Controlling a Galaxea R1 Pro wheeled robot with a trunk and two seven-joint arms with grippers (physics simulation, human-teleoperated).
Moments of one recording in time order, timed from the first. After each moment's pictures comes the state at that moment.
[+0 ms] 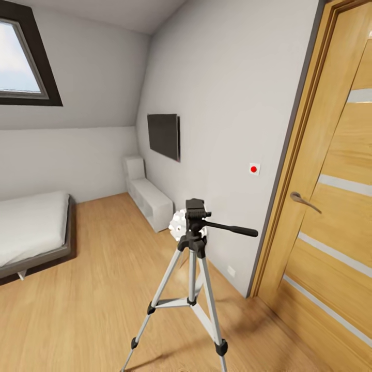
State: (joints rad) left arm -0.23 0.10 -0.42 0.00 0.80 0.11 -0.09; right arm -0.16 -0.15 -0.29 0.03 0.21 -0.06 0.16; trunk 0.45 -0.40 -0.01
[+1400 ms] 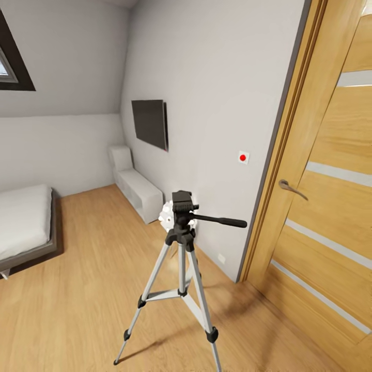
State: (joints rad) left arm -0.23 0.10 -0.42 0.00 0.80 0.11 -0.08; right arm -0.16 -0.15 -0.29 0.03 0.21 -0.06 0.16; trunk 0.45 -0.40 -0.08
